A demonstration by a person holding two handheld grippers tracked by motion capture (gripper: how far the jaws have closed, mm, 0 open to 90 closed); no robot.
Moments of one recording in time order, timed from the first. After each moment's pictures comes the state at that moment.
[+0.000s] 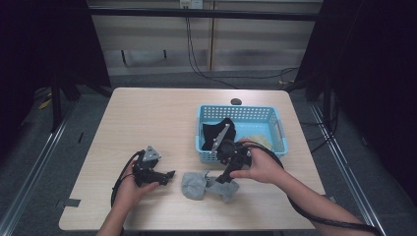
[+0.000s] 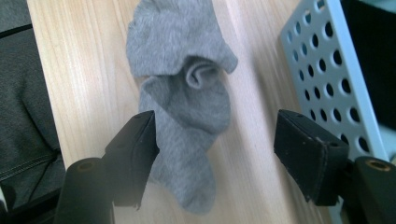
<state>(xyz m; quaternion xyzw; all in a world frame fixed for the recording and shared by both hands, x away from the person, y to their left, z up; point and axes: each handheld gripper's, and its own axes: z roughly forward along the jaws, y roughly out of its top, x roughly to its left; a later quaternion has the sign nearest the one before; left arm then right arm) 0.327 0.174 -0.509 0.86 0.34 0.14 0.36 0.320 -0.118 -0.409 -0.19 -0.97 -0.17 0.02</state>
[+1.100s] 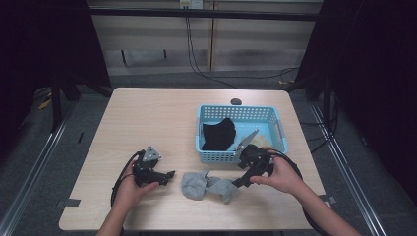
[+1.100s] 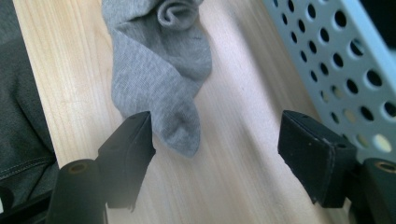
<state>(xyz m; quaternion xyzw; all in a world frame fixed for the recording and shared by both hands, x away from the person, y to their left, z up) 0.327 0.174 -0.509 0.86 0.34 0.14 0.36 0.306 -0.180 -0.429 -0.25 -0.94 -0.22 0.02</state>
